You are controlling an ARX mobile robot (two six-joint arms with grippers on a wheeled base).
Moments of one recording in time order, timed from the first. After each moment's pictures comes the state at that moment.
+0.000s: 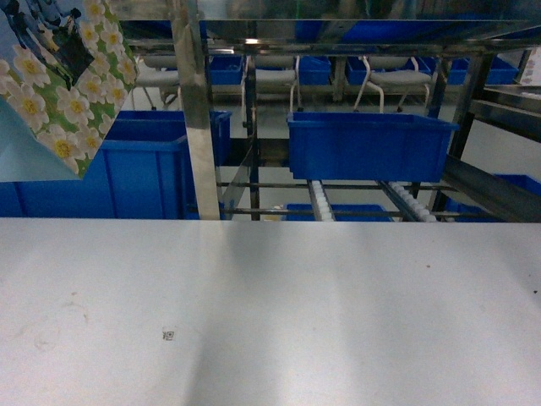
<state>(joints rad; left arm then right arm) -0.39 1.04 0.54 0.65 -0.30 0.11 0.01 0.45 0.23 0.36 -0.09 0.05</state>
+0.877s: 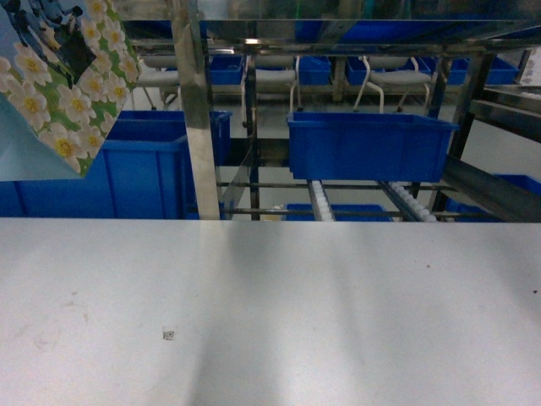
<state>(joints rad) -0.39 1.03 0.54 0.65 -0.30 0.11 -0.04 0.74 0.13 0.74 -0.22 0.03</state>
